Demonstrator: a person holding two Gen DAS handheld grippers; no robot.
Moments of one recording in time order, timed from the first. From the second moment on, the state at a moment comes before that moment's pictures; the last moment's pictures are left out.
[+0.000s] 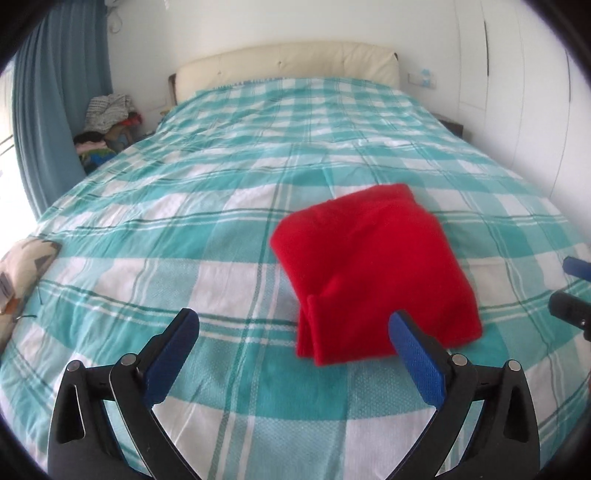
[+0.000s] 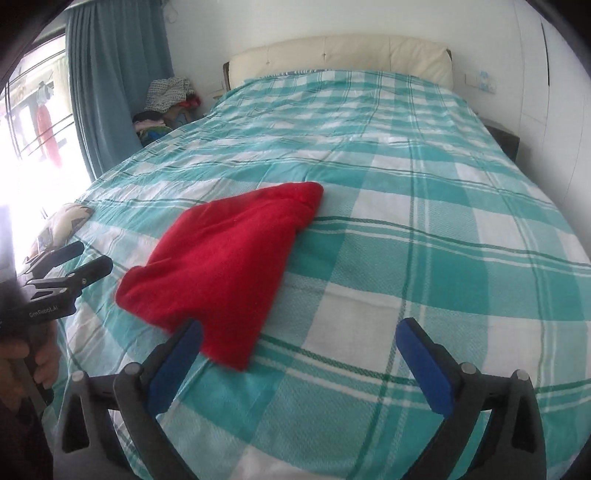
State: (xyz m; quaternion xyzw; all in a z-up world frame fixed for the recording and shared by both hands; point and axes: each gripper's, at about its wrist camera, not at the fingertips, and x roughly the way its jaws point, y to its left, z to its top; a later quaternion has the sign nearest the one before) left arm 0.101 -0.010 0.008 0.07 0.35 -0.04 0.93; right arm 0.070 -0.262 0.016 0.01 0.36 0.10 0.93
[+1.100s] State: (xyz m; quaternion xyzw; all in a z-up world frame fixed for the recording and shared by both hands) left arm 0.029 -0.013 0.002 0.07 0.35 -0.02 0.93; right arm -0.014 -0.216 0.006 0.01 0.38 0.10 0.92
